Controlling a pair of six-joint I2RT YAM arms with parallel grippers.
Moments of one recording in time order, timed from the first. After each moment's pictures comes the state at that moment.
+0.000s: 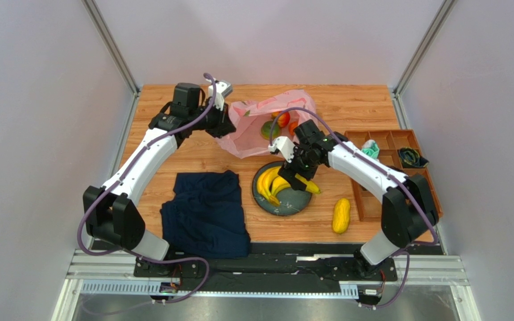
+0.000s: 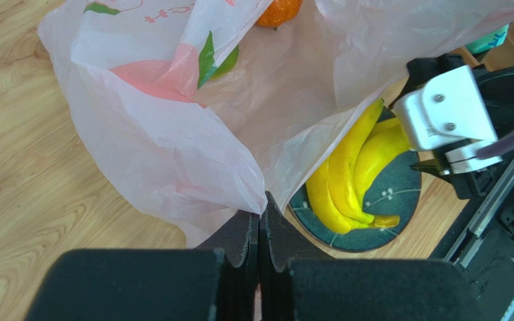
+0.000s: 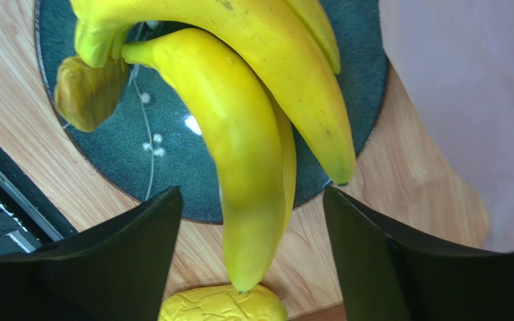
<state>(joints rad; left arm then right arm) -0.33 1.49 1.37 -0.49 0.52 0.06 0.56 1.61 1.21 -0.79 -0.24 -0.54</state>
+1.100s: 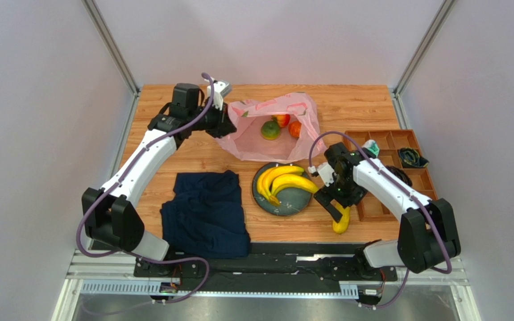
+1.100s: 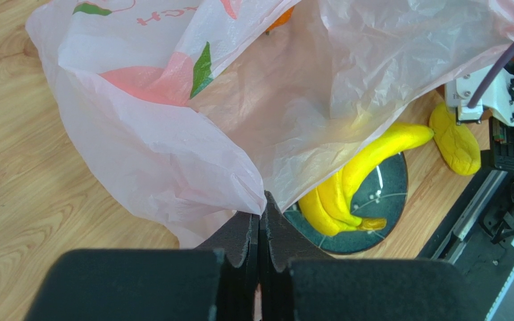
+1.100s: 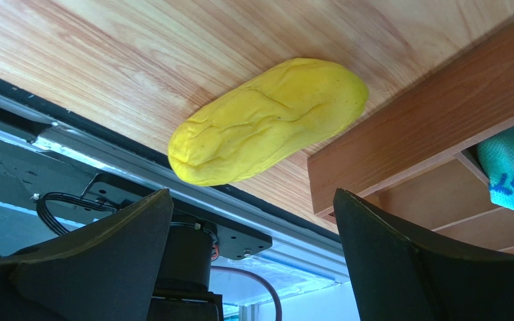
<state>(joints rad) -0.33 1.48 1.36 -0.48 0.53 0.01 0.38 1.36 0.93 -1.14 0.01 -0.35</state>
